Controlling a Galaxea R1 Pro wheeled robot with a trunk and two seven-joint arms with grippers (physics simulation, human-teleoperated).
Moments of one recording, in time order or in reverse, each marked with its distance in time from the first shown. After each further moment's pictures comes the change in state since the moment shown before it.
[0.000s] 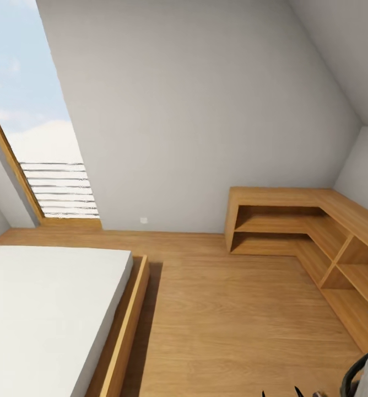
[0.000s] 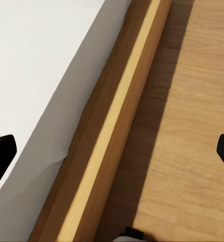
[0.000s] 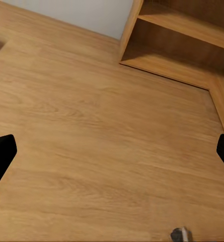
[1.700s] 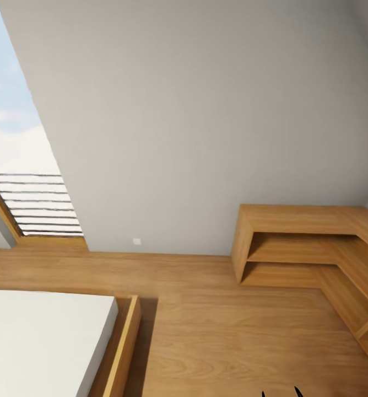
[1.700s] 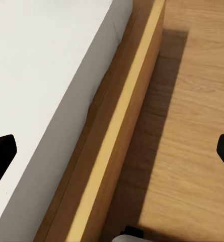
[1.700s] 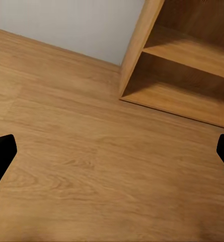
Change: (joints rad) left arm 0.000 0.000 0.000 0.000 0.001 0.006 0.000; right arm 0.000 0.001 0.000 0.000 0.000 0.000 0.001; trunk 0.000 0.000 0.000
